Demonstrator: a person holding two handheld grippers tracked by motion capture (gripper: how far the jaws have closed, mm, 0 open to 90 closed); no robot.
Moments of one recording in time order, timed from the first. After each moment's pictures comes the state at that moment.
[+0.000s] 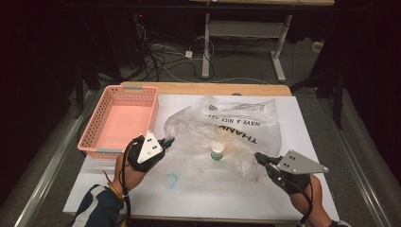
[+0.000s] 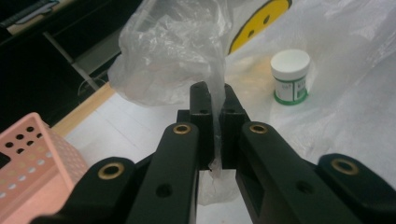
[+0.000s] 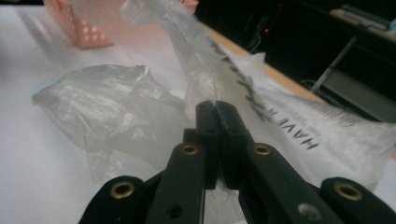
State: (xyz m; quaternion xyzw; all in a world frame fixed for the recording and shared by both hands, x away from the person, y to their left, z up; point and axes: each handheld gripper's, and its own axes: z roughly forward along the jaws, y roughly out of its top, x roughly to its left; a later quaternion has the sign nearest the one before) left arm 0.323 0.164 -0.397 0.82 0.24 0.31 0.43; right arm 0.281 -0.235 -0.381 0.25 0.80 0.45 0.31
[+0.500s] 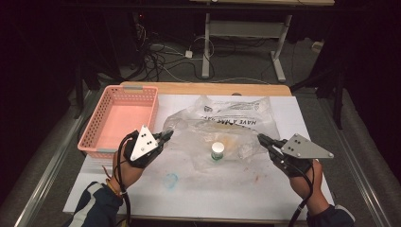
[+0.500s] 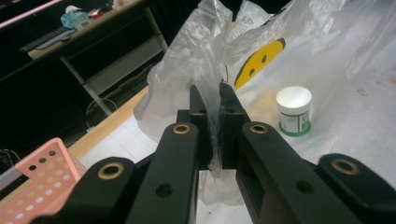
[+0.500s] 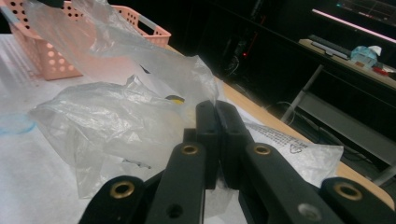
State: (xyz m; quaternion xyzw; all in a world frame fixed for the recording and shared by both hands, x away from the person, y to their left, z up) left arm 0.322 0.165 -0.378 0.79 0.23 0.32 0.46; right arm 0.306 -0.236 -0.361 0.25 0.77 0.47 0.35
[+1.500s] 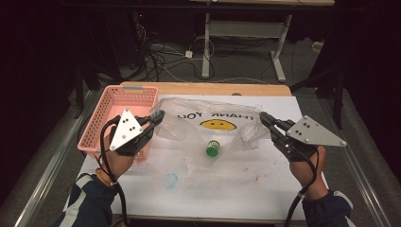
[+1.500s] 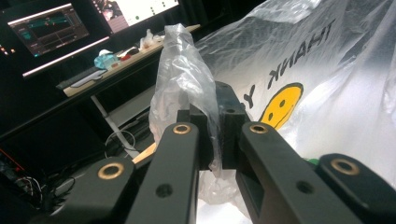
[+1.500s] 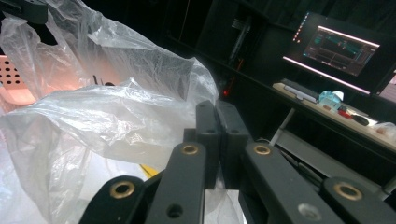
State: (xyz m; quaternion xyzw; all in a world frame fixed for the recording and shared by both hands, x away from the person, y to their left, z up) left arm 0.317 0.181 -0.324 0.75 0.21 0.37 0.51; right arm 0.312 -0.224 -0.310 0.23 0.72 0.52 0.40
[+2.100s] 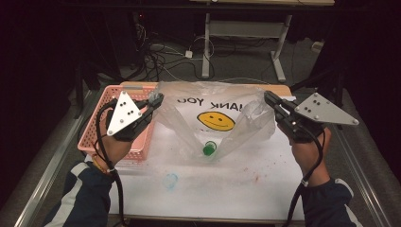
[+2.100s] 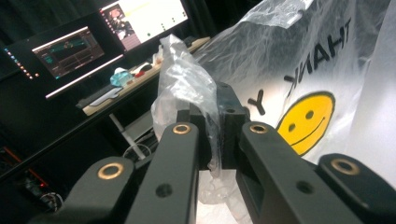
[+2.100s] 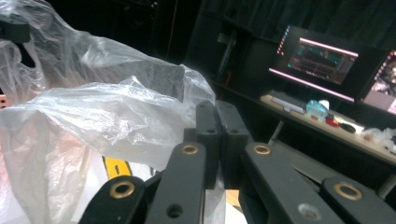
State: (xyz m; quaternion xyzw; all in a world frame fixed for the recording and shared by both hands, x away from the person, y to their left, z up) left arm 0.335 0.177 -0.294 0.74 0.20 0.40 0.50; right arm 0.334 -0.224 -0.273 0.25 0.69 0.54 0.41
